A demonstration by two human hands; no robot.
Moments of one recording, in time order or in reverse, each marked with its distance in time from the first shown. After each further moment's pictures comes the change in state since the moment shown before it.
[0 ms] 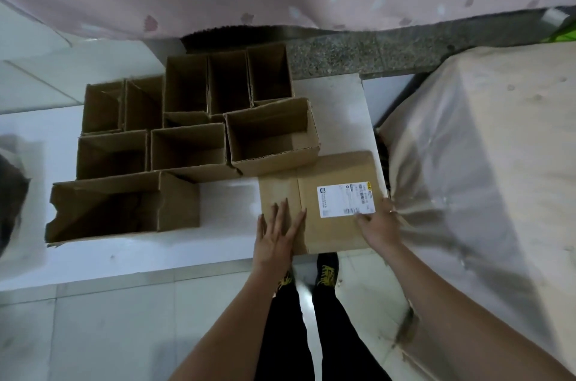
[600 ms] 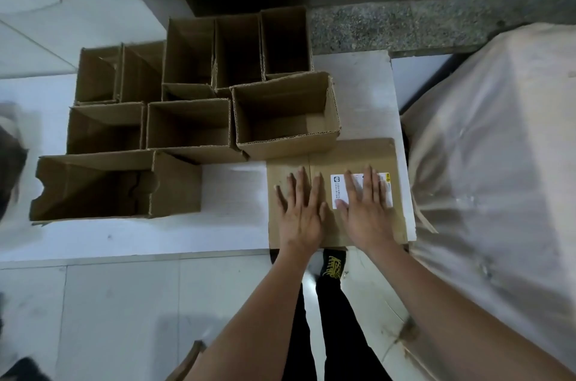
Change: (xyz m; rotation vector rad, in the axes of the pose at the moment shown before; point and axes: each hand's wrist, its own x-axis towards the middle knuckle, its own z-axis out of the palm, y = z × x) left_hand 0.058 0.034 0.009 -0.230 0.283 -0.172; right_hand 0.021 -0.012 0.055 -0.659 0.137 -0.604
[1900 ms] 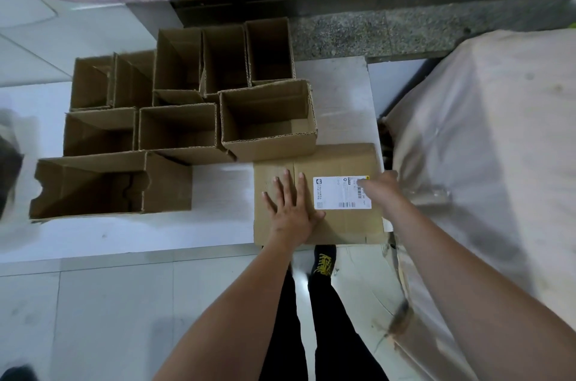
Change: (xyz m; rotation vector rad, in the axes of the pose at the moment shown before) left_hand 0.003 0.014 -0.010 -0.068 -0.287 -0.074; right_hand 0.036 0.052 -0.064 0.908 -0.204 0.802
